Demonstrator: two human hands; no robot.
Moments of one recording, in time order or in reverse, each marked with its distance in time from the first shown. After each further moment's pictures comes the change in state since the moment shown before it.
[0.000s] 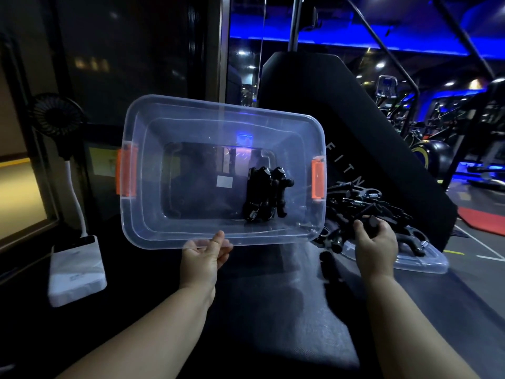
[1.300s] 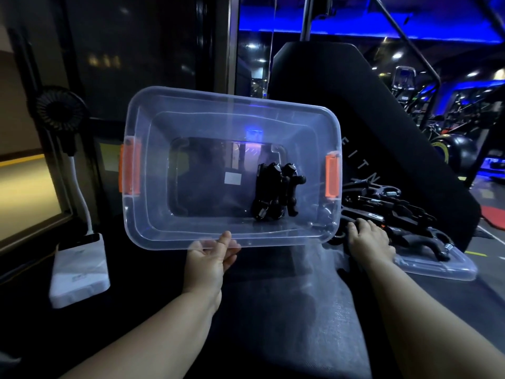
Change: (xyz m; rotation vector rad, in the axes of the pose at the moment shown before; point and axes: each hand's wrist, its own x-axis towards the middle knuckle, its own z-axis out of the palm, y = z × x) left_hand -0.001 0.001 0.001 -0.011 0.007 -0.014; right_hand 0.037 0.037 0.049 -0.654 -0.397 0.074
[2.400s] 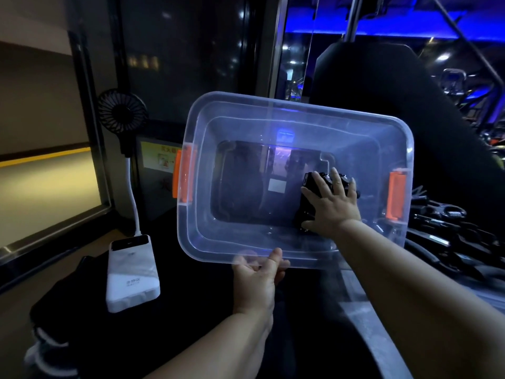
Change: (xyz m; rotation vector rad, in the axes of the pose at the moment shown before) left_hand 0.002 0.002 -0.002 -0.077 0.041 -0.025; right_hand -0.006 -0.187 0.029 -0.657 0.097 -0.753
